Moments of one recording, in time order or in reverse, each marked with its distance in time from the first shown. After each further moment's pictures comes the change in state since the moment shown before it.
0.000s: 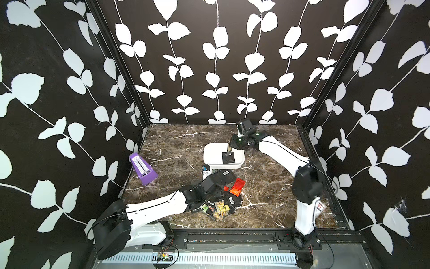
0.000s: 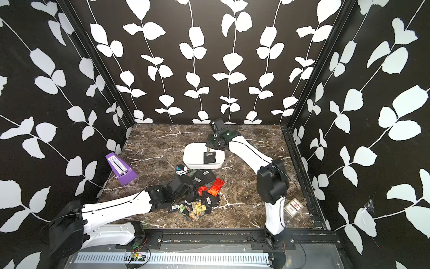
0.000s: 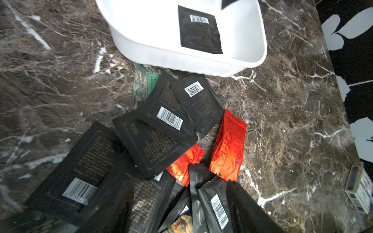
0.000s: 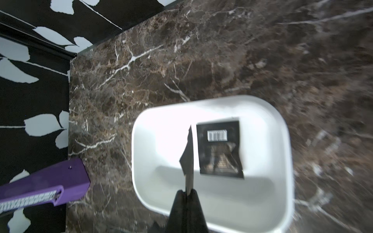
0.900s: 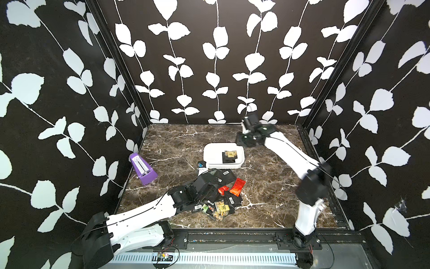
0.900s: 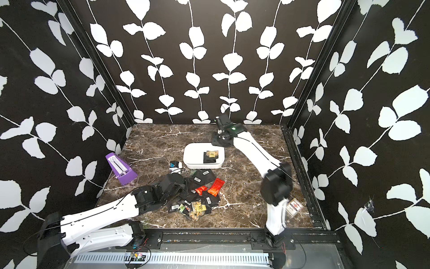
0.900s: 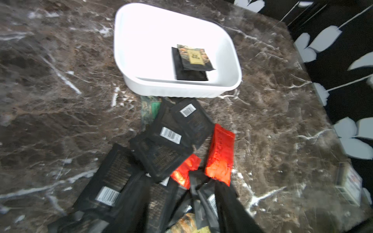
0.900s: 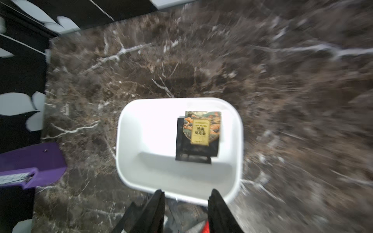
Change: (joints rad) left arm 0.002 -0.142 0.045 -0.072 -0.026 0.112; right arm -0.036 -0.222 -0.038 -0.191 0.049 -0.172
